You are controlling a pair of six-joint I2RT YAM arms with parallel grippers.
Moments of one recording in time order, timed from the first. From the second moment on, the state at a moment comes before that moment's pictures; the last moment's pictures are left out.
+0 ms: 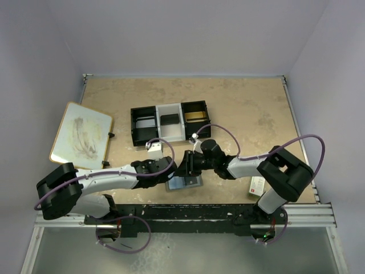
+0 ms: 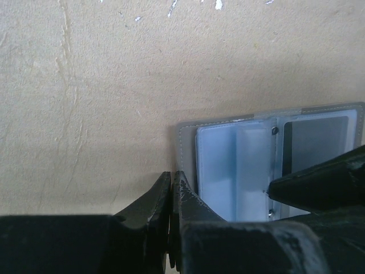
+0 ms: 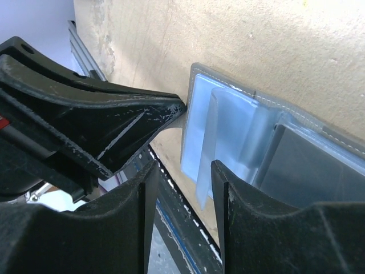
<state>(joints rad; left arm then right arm) -1.07 1.32 0.62 -0.41 -0.49 -1.12 0.82 1.59 0.53 0.47 -0.47 0.93</state>
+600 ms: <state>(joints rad) -1.07 1.18 0.62 -0.48 -0.51 -1.13 0.82 1.63 0.53 0.63 -0.54 1.00</state>
